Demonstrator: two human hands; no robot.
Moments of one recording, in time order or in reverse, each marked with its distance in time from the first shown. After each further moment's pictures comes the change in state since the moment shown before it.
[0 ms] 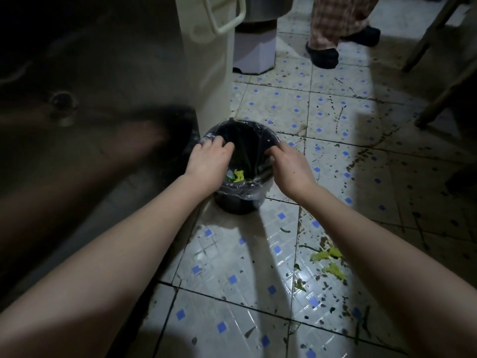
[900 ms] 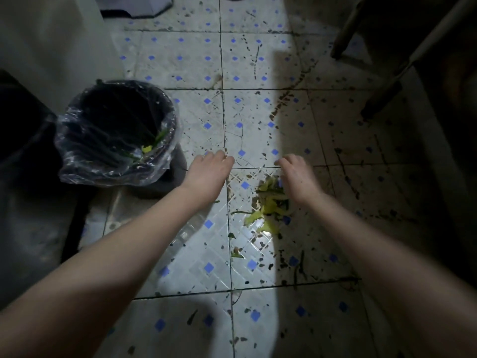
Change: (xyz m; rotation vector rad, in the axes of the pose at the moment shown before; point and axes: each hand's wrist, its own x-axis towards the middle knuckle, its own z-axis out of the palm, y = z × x) left_hand 0.019 0.178 0.091 -0.004 -0.209 0.424; right_hand -0.149 0.178 0.035 -0.046 -0.195 0.379
